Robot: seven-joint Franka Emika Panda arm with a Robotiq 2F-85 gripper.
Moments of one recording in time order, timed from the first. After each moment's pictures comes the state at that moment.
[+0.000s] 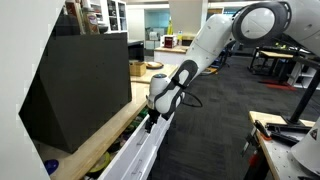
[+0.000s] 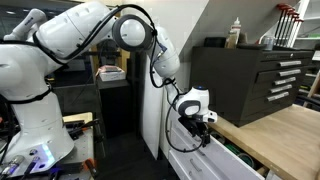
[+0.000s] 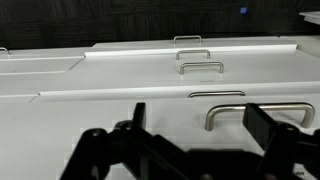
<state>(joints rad) -0.16 1.02 0.00 -1.64 -0.01 2.83 -0.10</state>
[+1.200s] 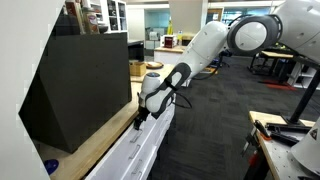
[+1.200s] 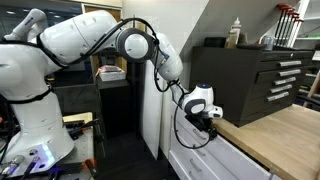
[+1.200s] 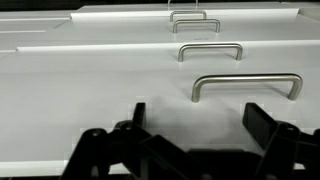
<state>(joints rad) -0.16 1.12 0.03 -1.43 -0.01 2.83 -0.11</state>
